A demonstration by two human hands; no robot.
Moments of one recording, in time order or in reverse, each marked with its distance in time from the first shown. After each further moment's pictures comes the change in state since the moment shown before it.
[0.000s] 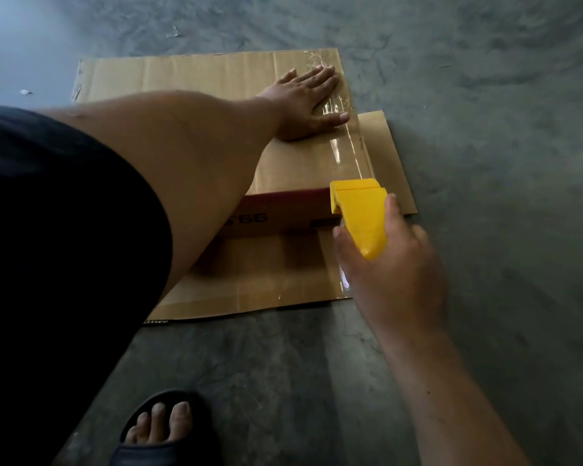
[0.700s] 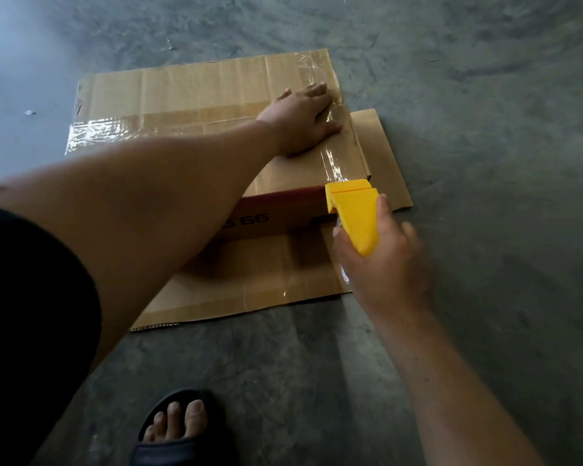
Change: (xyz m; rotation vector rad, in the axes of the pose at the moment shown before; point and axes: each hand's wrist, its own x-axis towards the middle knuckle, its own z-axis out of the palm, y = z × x) left_hand -0.029 0.037 -0.006 -0.068 0.066 -0.044; right_hand 0.001 0.015 0.021 -0.009 0.052 0.018
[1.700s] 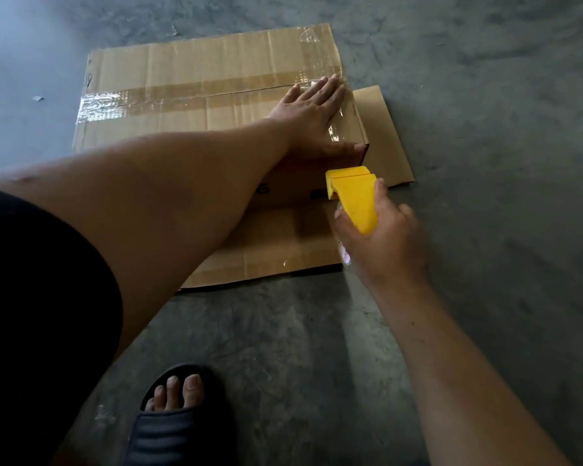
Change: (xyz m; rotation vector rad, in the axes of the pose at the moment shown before) left_hand -0.017 0.022 0.019 0.071 -0.076 0.034; right_hand 0.007 0.019 0.009 0.008 0.005 -0.028
